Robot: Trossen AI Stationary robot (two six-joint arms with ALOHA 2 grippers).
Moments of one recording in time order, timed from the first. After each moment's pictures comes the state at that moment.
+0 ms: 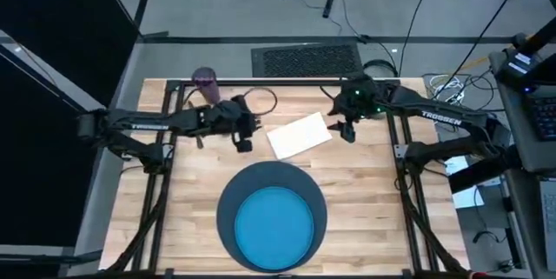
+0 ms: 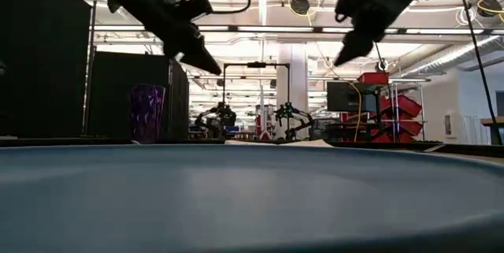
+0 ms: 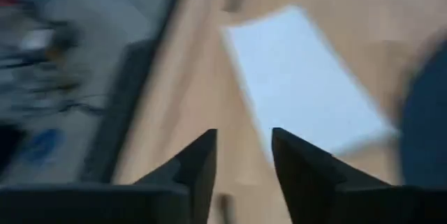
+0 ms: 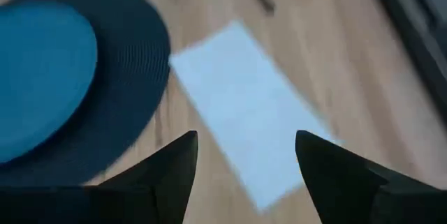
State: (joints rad) left arm 0.24 1.32 0.79 -0.02 -0.23 0.32; right arm -0.47 1.16 0.93 -0.54 -0.29 -0.22
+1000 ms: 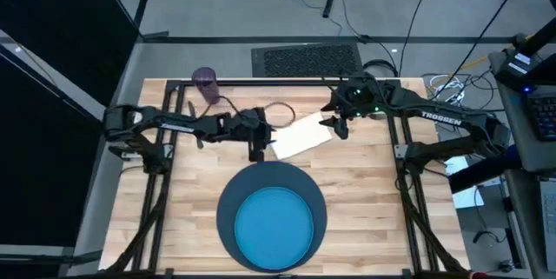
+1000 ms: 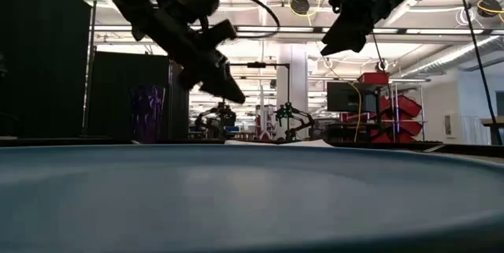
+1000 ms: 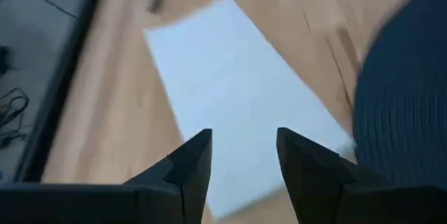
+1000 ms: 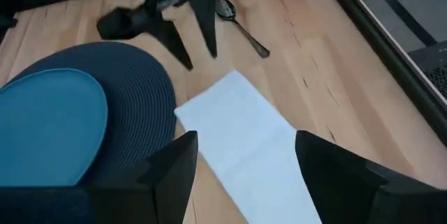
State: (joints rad) left arm 0.19 1.61 0.84 0.05 -0.01 0.46; right arm -0.46 1.16 0.93 -0.46 -0.29 -0.06
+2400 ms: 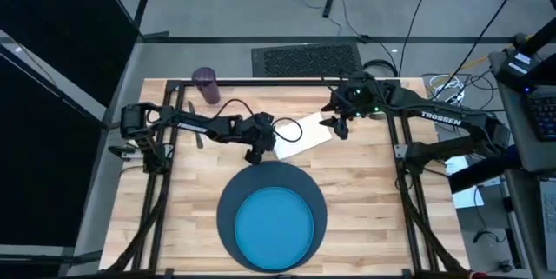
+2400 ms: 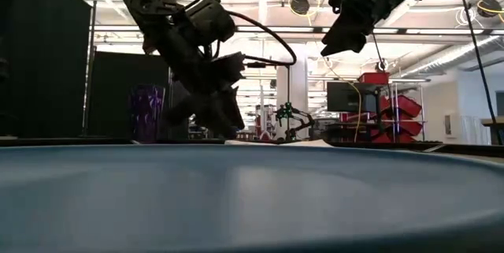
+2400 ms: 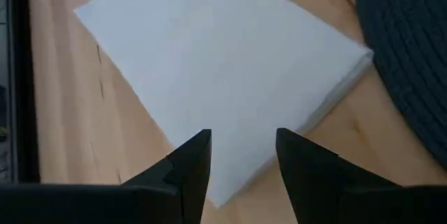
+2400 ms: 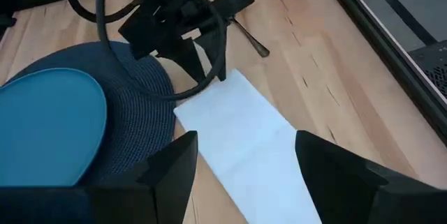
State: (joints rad) left arm 0.21 1.73 0.90 -0.02 -0.01 0.74; right arm -0.46 1.16 0.93 -0.45 -0.29 -0.06
